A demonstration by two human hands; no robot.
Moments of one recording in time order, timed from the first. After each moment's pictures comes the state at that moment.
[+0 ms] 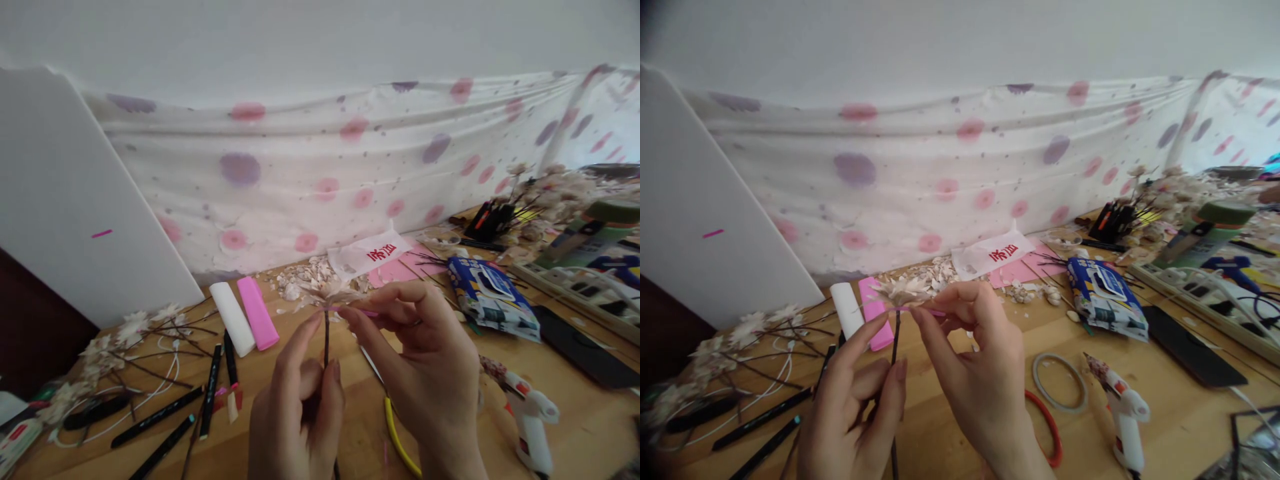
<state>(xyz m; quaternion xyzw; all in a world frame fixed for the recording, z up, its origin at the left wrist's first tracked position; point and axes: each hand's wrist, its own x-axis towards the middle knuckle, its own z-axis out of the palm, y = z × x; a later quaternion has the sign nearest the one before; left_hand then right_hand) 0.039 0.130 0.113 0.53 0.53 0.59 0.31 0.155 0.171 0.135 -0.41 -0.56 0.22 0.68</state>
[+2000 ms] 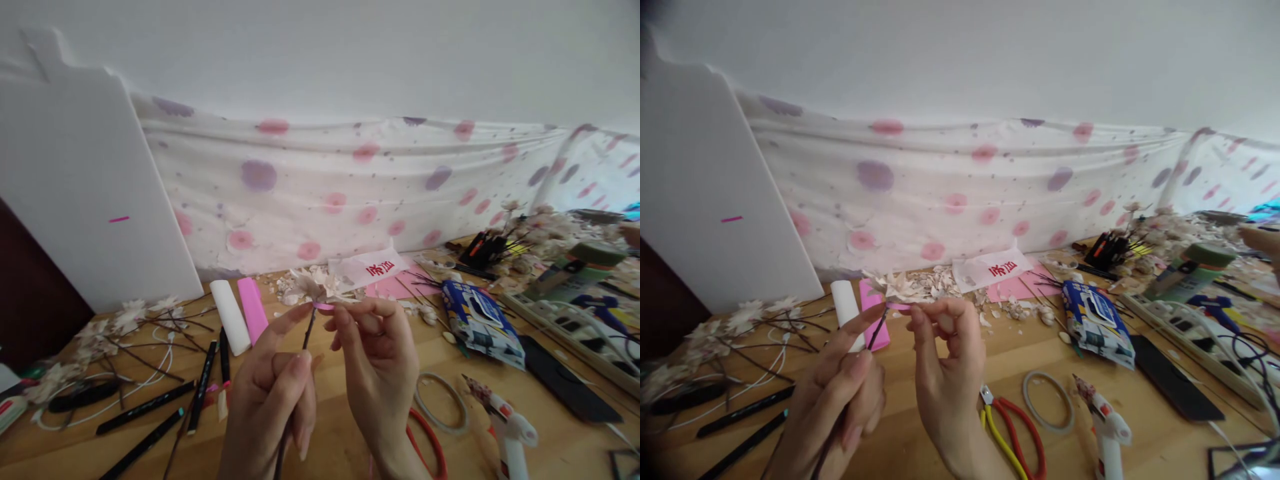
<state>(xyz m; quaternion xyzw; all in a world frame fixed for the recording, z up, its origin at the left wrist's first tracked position) 0.011 0.138 0.125 0.38 0.30 0.63 0.61 0.118 0.175 0.125 -0.33 -0.51 0.25 0.75</state>
